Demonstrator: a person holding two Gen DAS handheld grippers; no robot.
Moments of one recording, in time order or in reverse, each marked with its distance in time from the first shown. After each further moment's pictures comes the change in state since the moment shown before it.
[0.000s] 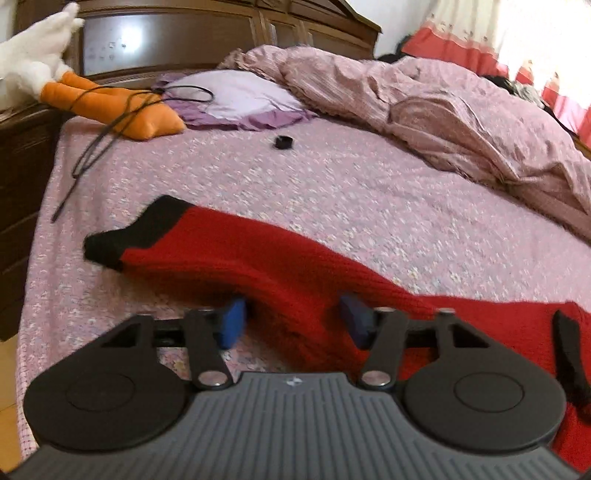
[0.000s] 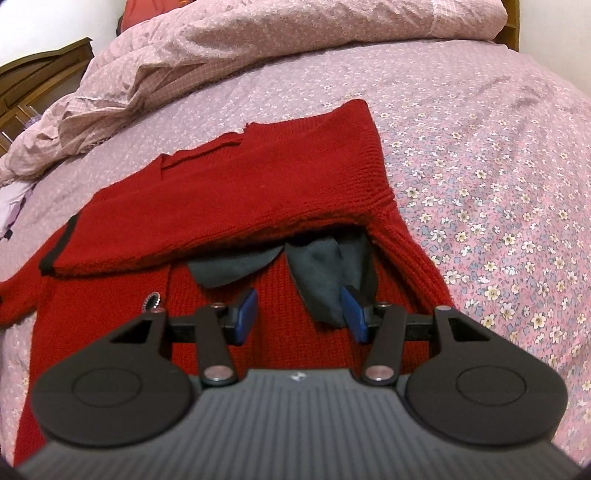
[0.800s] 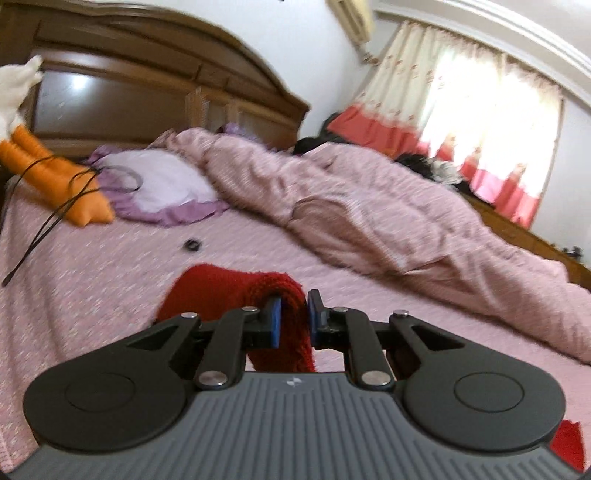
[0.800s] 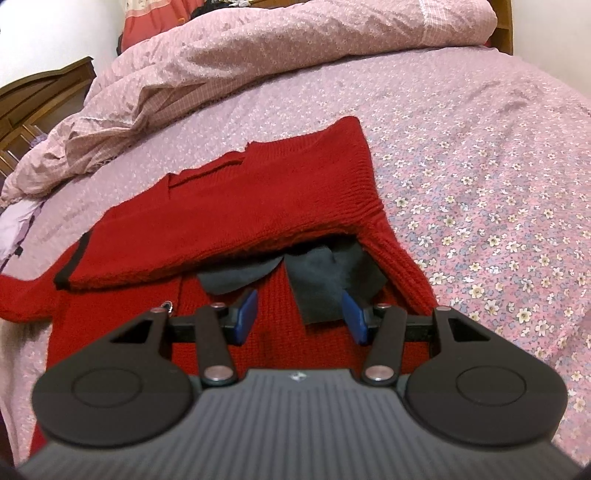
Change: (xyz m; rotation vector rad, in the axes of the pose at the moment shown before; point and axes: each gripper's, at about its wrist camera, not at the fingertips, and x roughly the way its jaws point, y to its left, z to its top) left arm -0.111 -0.029 0.056 -0.041 -0.239 -0.329; right arm -0.022 -0.006 -0.003 0.036 -0.046 0.021
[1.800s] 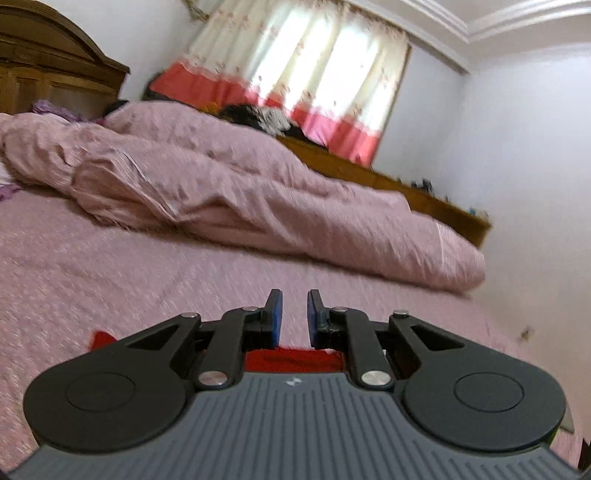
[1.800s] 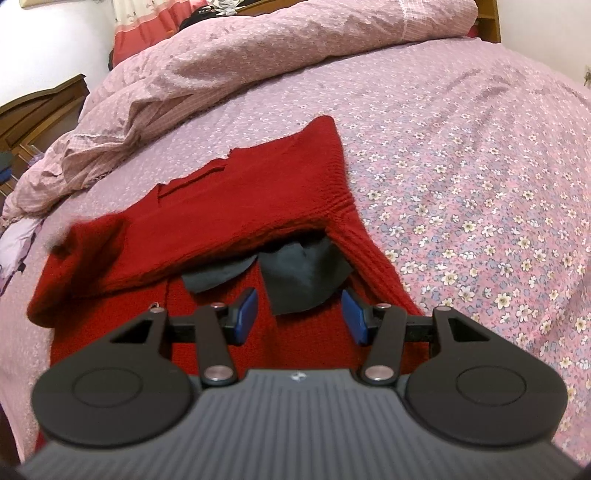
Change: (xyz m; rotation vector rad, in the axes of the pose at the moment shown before) left arm -0.009 -0.223 -0.064 0.172 0.176 -0.521; right arm -0.009 -0.024 -0.008 0.062 -0.016 0.010
